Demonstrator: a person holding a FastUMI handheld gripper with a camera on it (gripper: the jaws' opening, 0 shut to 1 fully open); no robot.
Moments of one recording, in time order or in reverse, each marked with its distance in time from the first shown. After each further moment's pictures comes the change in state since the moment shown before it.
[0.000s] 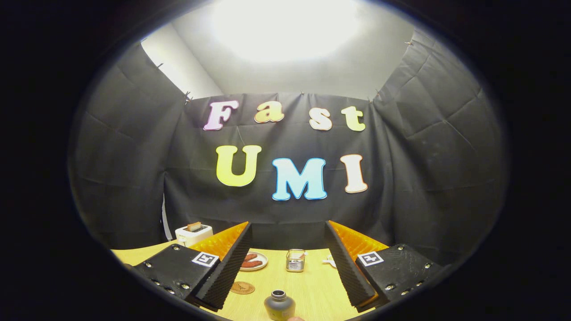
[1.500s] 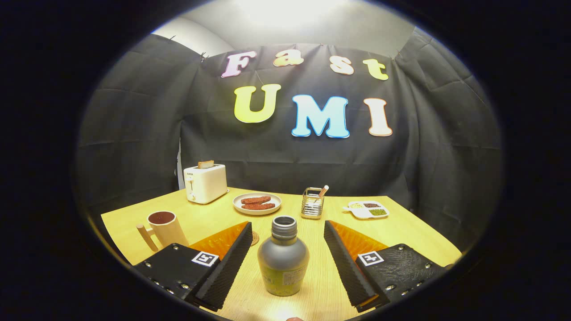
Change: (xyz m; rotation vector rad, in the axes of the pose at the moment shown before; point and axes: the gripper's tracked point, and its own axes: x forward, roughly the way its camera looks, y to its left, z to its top) arm 0.000 0.011 -0.199 -0.028 0.325 0.138
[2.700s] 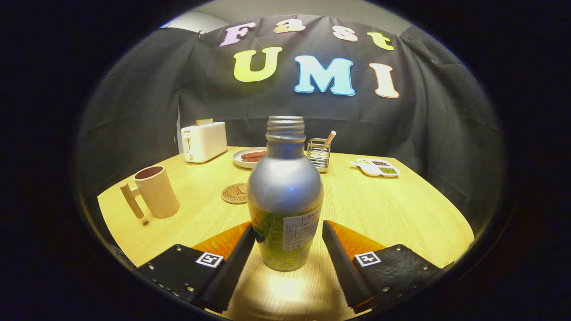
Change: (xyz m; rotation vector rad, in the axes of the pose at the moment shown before) arm 0.012 0.007 -0.100 -0.005 0.242 0.028
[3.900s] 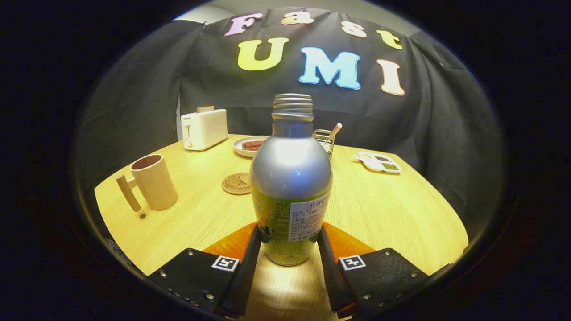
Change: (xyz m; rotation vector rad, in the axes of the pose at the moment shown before) arm 0.002 0.012 0.004 -0.057 0.060 -0.020
